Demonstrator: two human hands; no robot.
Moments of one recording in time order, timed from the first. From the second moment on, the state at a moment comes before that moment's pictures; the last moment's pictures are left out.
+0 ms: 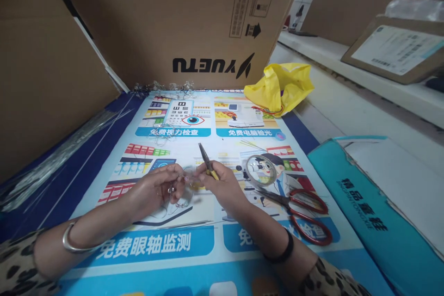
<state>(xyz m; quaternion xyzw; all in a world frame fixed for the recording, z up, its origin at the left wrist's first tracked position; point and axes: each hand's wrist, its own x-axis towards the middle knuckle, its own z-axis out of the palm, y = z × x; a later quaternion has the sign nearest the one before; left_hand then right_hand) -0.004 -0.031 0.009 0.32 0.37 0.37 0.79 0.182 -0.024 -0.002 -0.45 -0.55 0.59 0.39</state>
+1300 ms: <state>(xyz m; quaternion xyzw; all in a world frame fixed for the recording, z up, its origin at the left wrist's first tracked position) 0.006 -0.036 0.007 0.32 0.41 0.37 0.77 0.175 -0.037 0.005 -0.45 -0.73 0.38 0.34</state>
